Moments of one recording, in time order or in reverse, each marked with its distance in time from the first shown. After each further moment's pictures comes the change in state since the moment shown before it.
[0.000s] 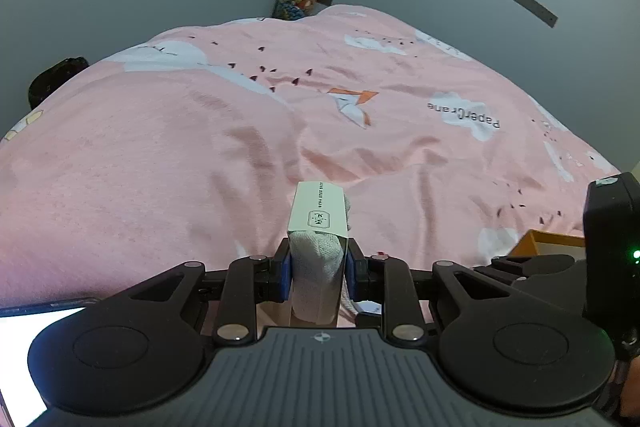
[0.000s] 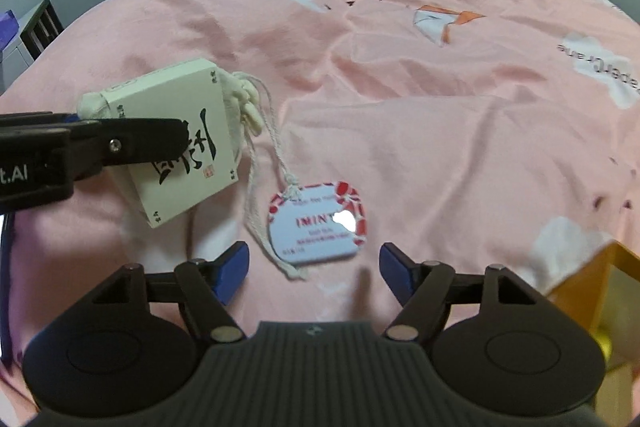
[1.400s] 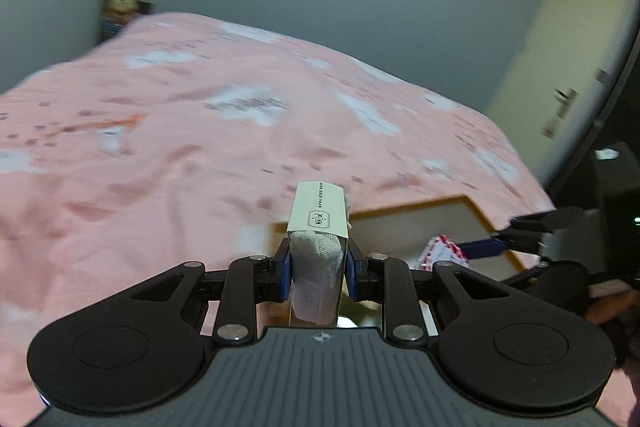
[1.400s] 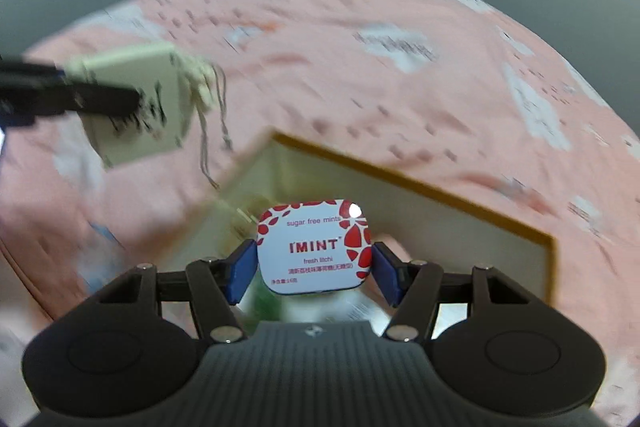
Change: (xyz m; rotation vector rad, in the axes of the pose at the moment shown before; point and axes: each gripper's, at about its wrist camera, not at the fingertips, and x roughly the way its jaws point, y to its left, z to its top) left arm -0.034 -0.171 0.005 0.303 0.059 -0.441; right arm -0.200 -0.126 -0.099 0.076 -0.007 -0.310
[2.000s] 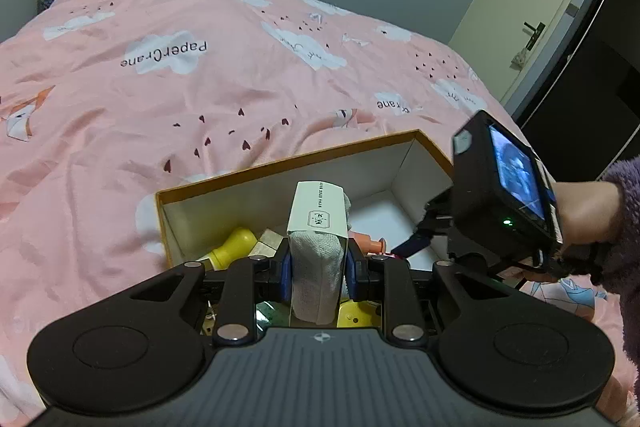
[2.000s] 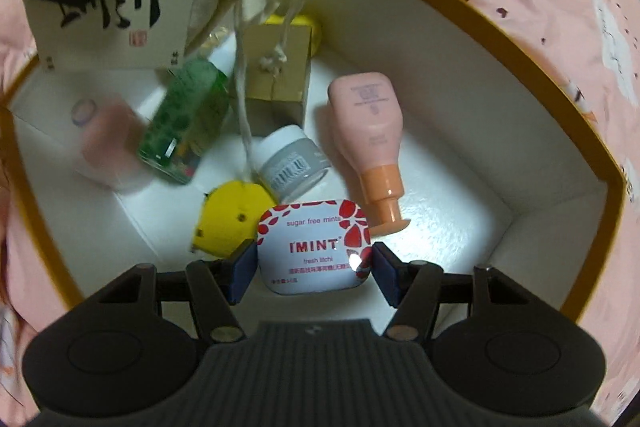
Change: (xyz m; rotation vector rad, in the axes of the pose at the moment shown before) left arm 0.074 -0.053 -0.006 0.086 0.176 -0.076; right arm 0.092 -0.053 -0.039 -0.266 0.437 0.123
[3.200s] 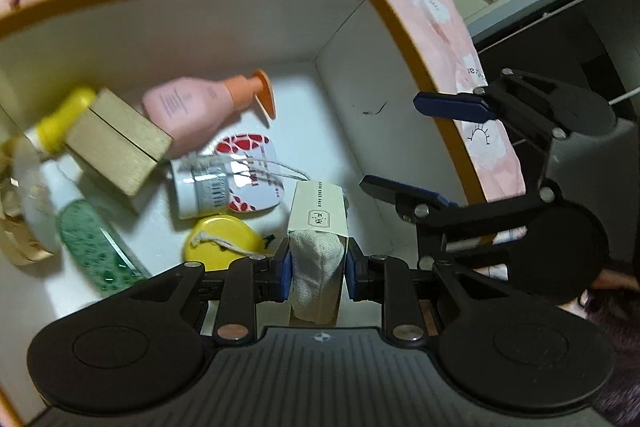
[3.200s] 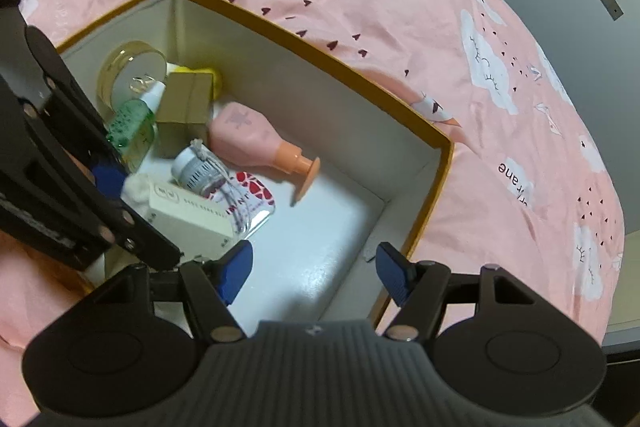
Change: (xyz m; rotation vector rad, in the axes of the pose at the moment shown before) left arm 0.114 -0.030 -0.023 -0.197 0.397 -0.273; right arm -0.068 -0.012 -0.059 0.106 -0.227 -0.289
